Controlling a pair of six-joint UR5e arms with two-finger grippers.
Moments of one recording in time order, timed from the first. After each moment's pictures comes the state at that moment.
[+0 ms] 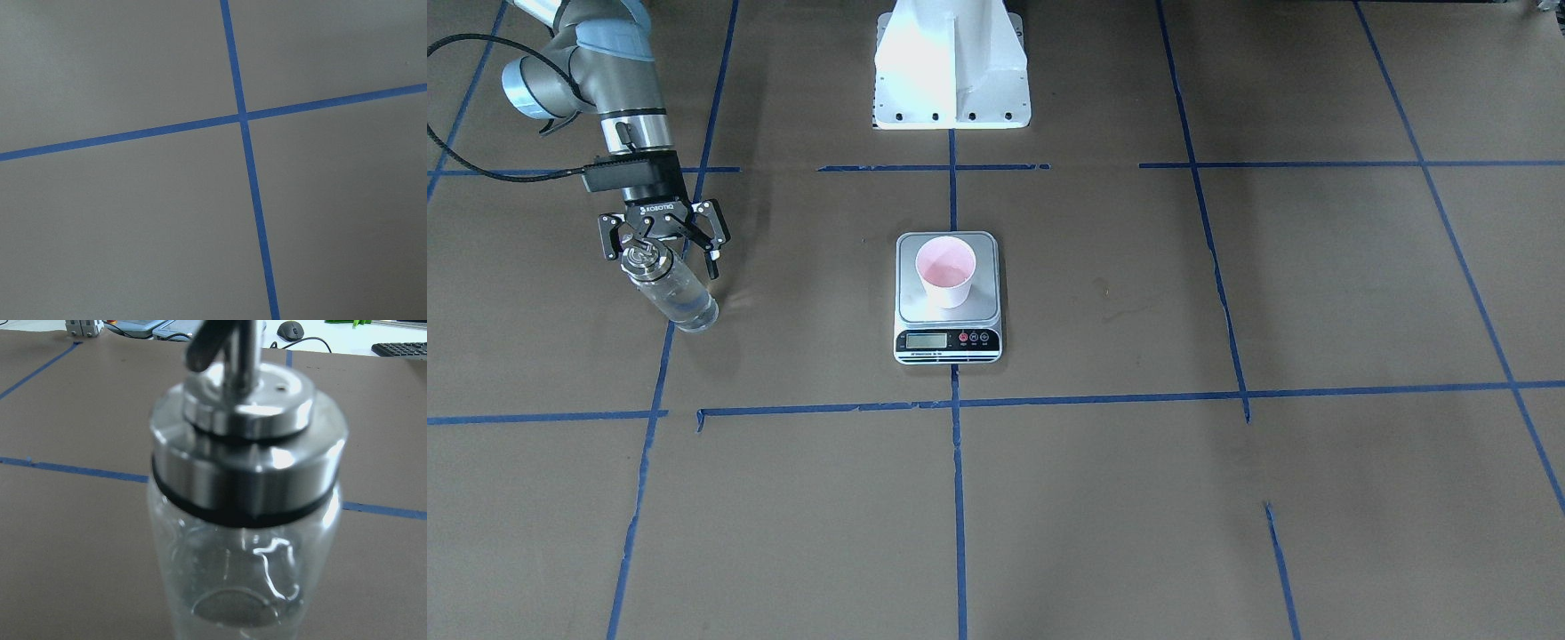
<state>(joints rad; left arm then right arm) -1.60 -1.49 -1.73 -1.57 -2.33 0.13 0.30 -1.67 1.78 -0.62 0.95 1.12</state>
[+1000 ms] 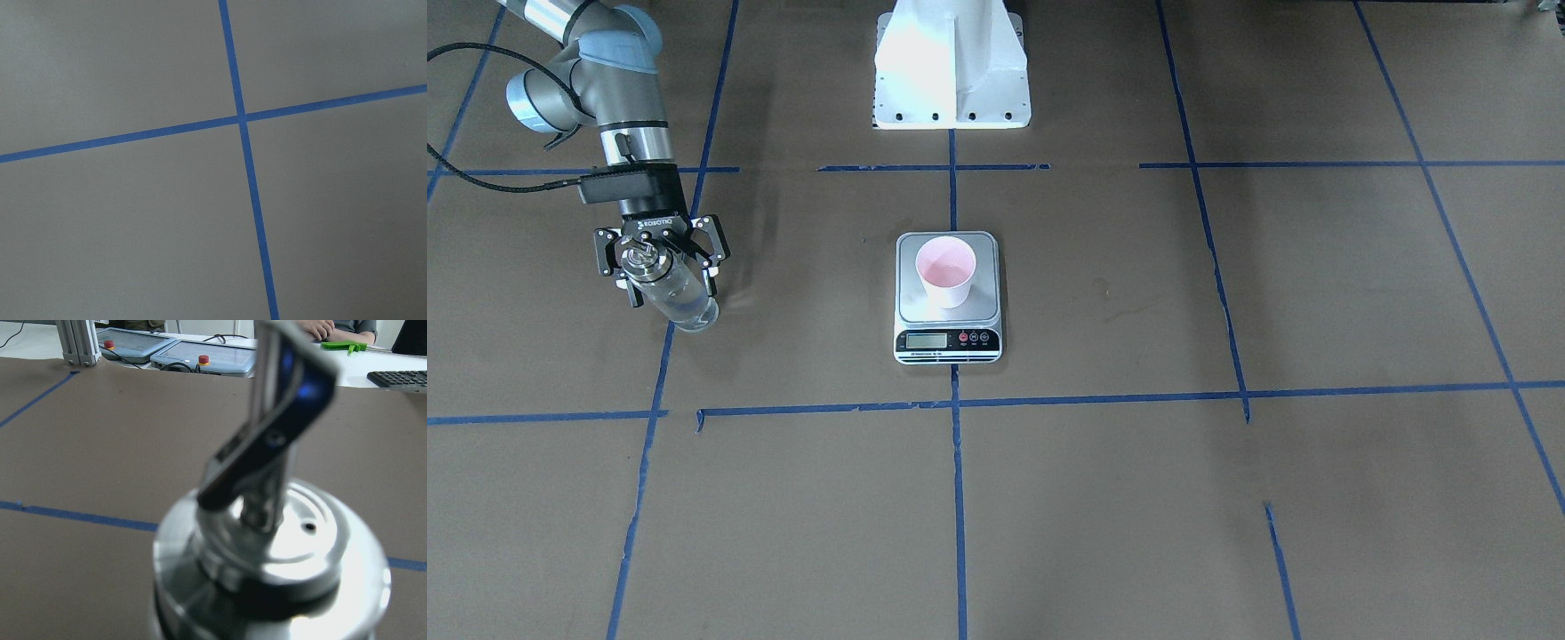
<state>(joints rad) -1.60 -1.49 -1.73 -1.57 -2.33 0.13 0.35 -1.63 1.77 -0.62 0.95 1.08</state>
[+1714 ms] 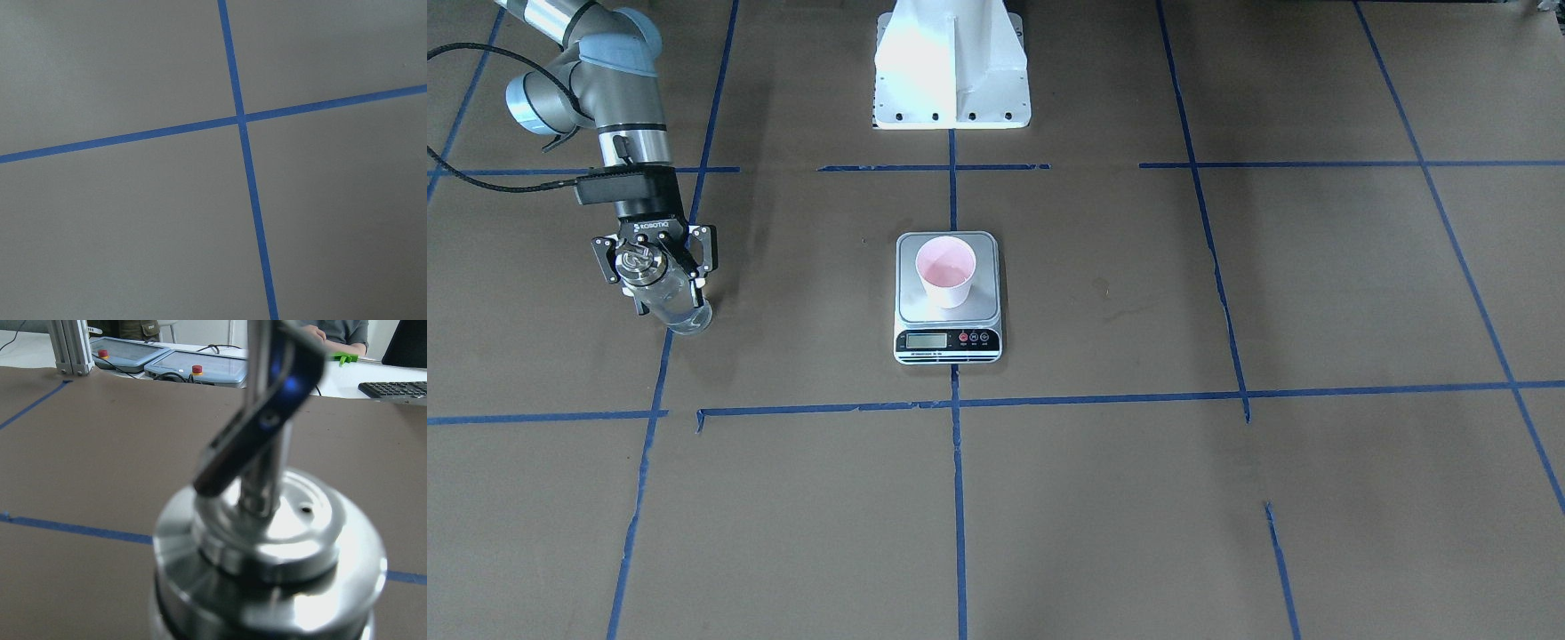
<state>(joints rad) -1.60 -1.49 -1.73 -1.57 -2.33 0.13 0.35 -1.62 1.76 -0.62 0.92 1.08</state>
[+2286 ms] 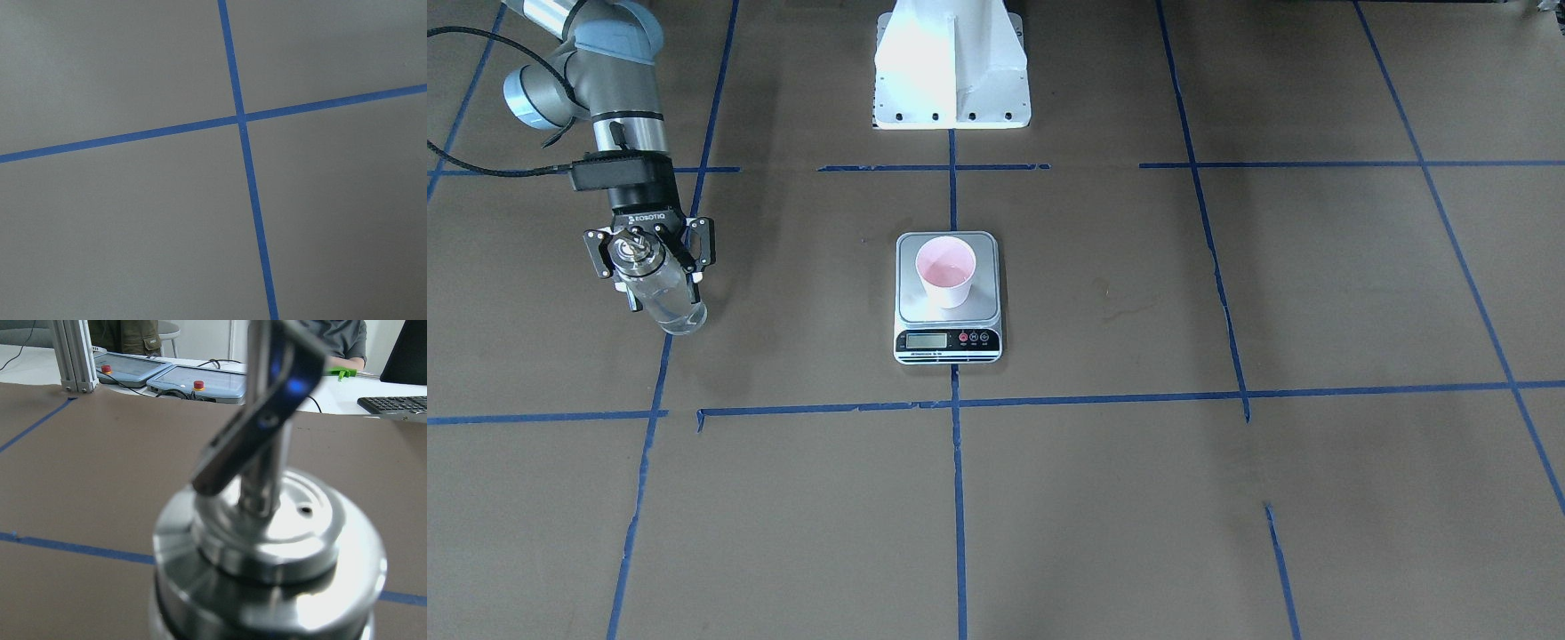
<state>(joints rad) -1.60 -1.49 -1.73 -1.57 -2.33 0.13 0.38 -1.62 1.82 -0.62 0.90 0.95</state>
